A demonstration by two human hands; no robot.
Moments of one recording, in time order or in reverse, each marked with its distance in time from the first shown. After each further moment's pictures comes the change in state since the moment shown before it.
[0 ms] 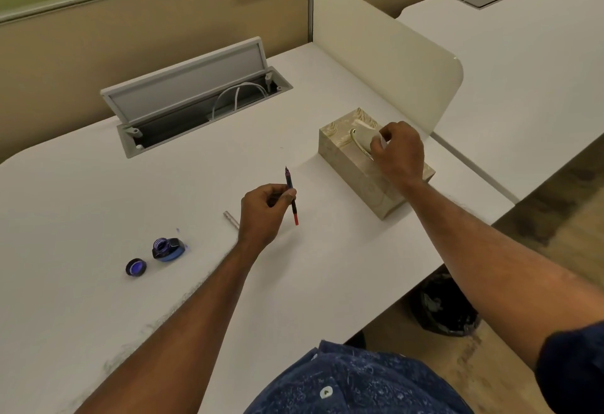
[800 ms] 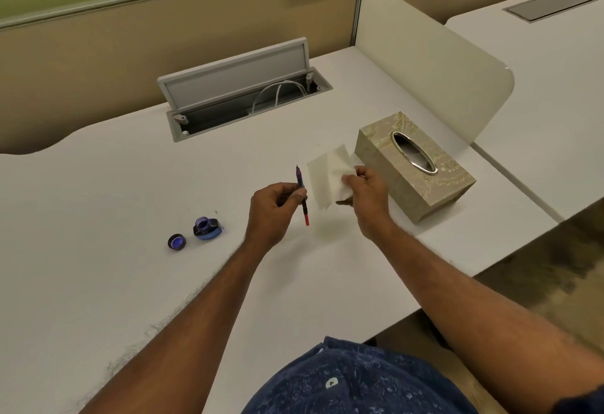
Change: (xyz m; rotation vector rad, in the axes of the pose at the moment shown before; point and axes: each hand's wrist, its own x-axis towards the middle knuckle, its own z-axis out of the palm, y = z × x) left_hand -0.026 0.000 -0.048 -0.064 0.049 0.030; right_hand -0.111 -0.085 0.045 0.999 -0.376 0.497
